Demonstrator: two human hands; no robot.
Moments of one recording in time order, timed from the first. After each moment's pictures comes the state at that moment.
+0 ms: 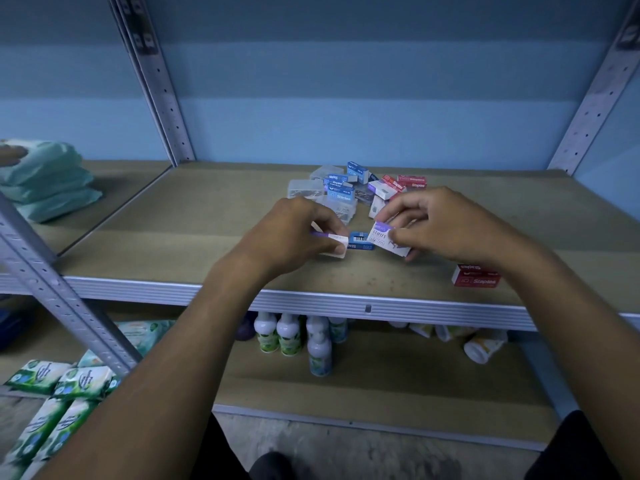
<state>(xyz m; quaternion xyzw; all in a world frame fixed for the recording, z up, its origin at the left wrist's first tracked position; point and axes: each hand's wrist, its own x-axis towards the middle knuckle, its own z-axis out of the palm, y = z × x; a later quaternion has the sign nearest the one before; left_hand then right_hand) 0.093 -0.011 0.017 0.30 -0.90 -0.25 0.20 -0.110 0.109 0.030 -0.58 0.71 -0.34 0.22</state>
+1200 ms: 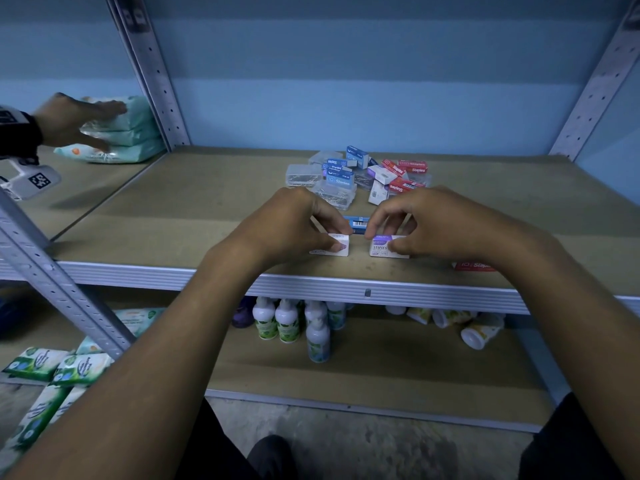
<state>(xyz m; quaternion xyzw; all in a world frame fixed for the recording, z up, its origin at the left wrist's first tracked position) 0.098 -0.006 0.015 0.27 -0.92 -0.24 0.16 -0.100 0.115 0.031 -0.67 0.71 -0.17 0.15</state>
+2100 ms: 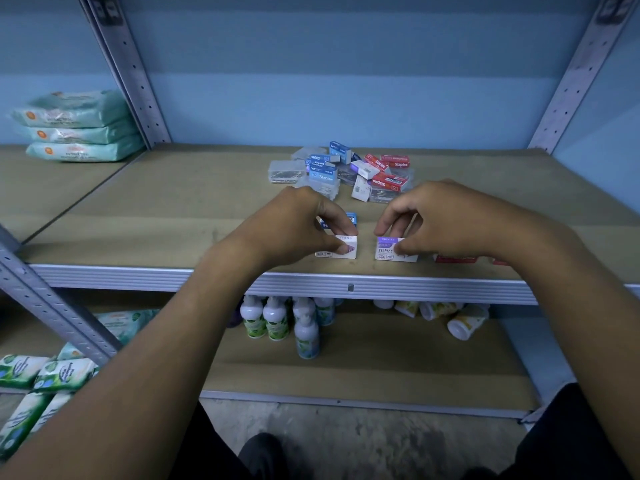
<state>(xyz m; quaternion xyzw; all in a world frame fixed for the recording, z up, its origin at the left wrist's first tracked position) 0.080 0.007 0.013 0.22 -0.93 -0.25 0.15 -0.113 0.135 0.037 -0.63 0.75 -0.14 0.14</state>
